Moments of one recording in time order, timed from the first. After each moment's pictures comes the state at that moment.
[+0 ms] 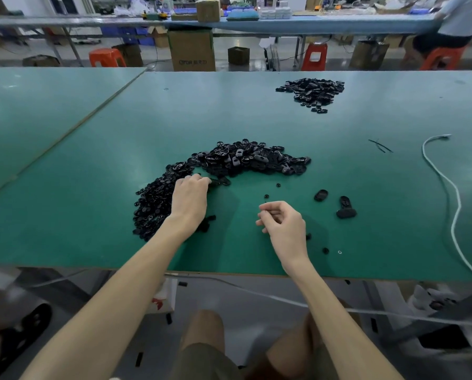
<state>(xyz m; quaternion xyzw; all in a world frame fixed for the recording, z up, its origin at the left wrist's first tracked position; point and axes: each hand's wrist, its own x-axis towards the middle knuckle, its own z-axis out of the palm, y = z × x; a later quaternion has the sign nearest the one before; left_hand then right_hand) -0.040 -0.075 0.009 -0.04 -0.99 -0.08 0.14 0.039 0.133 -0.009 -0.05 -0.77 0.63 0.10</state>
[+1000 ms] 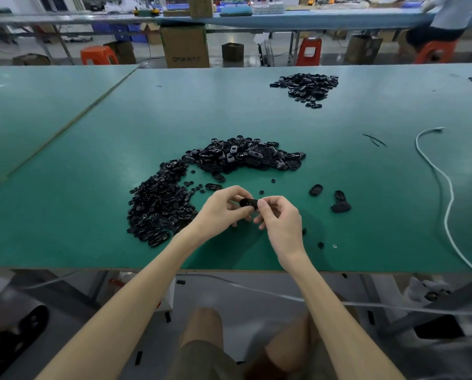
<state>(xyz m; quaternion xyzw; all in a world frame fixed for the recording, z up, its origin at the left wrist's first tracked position) -0.002 -0.028 0.010 -0.16 -0.83 -0.53 -0.06 0.038 0.134 -0.009 -0.05 -0.75 0.64 0.12</state>
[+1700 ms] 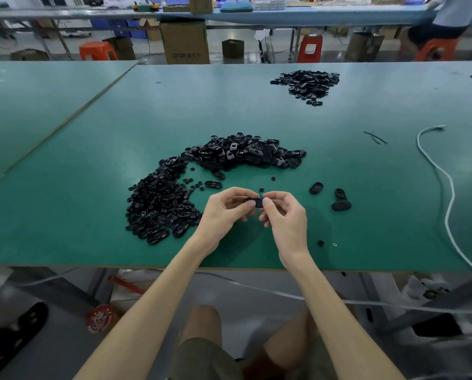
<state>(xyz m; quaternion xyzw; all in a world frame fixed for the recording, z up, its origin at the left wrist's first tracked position) 0.012 -0.015 -0.007 -0.11 -0.70 -0.70 -0.02 0.040 0.136 -0.009 -0.07 -0.70 0.70 0.13</state>
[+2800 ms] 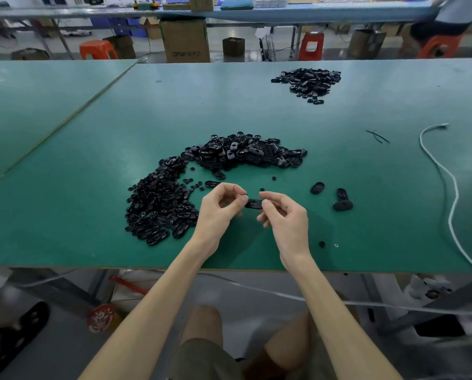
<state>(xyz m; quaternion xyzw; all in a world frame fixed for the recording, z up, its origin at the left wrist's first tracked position) 0.012 -0.016 -0.011 -0.07 -0.69 -0.72 0.05 0.043 0.136 -0.004 -0.06 -0.70 0.71 0.12</state>
